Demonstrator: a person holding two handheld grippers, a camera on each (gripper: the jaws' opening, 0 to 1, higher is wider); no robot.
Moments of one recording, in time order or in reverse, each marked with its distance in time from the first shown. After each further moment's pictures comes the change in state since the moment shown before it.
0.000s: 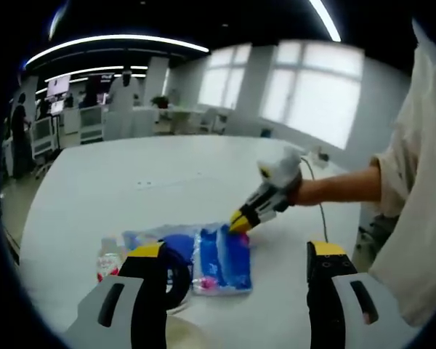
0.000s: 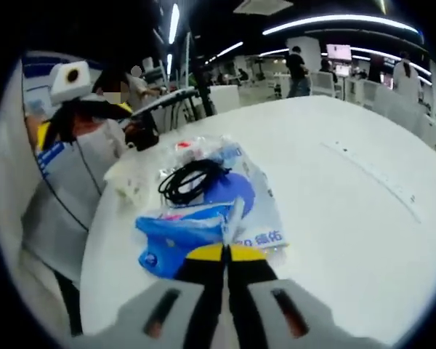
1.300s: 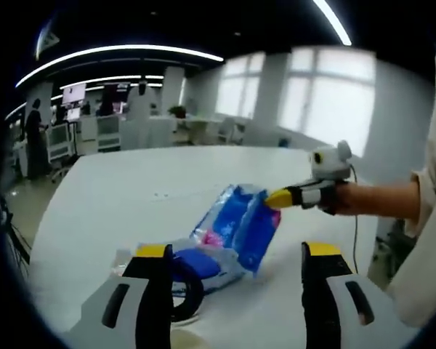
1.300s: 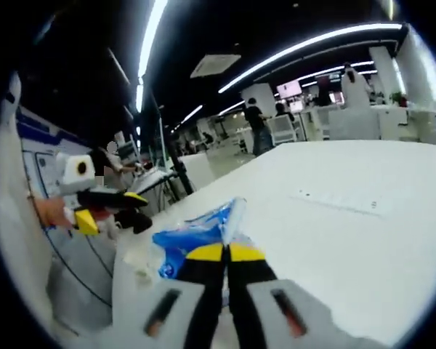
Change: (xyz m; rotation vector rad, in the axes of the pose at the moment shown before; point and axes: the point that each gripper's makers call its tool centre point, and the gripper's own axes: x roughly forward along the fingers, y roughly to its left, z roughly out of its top) left arm 0.004 0.014 0.026 0.001 -0.072 0.134; right arm -0.087 0.006 0.081 0.216 -0.442 -0.152
